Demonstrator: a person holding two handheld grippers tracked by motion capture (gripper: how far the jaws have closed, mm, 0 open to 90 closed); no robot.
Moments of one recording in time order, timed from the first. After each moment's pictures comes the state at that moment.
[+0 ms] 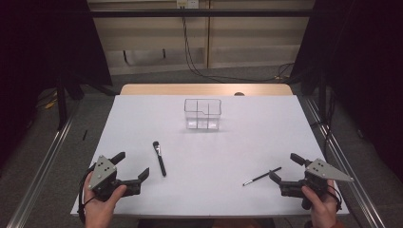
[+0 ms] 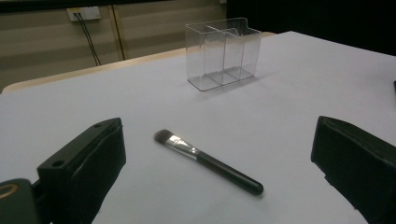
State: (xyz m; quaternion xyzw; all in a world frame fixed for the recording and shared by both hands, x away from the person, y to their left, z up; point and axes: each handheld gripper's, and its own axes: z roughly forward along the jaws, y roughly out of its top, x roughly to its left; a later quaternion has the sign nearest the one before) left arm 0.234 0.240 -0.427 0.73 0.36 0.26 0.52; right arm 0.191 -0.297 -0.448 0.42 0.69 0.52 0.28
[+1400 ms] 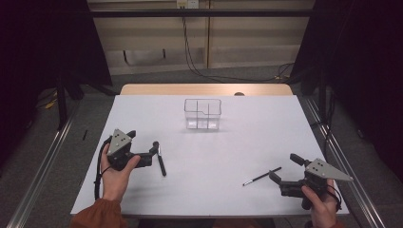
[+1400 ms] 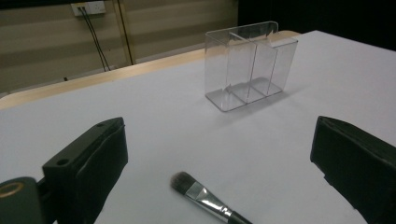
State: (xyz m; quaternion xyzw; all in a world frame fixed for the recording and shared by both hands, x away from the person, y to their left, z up) left arm 0.303 0.215 -0.421 0.73 0.37 0.26 0.51; right arm 0.192 -0.298 -0.450 0.42 0.69 0.52 0.27
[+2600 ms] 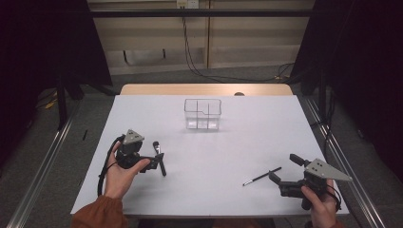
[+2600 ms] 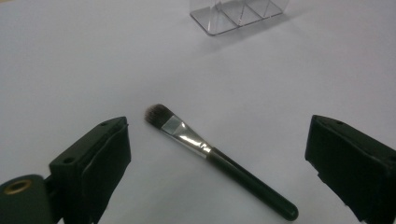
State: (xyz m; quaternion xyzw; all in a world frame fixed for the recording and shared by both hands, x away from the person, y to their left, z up) left arm 0.311 0.196 -0.427 0.81 0.41 0.17 0.38; right arm 0.192 -0.297 -0.450 0.42 0.69 0.52 0.27
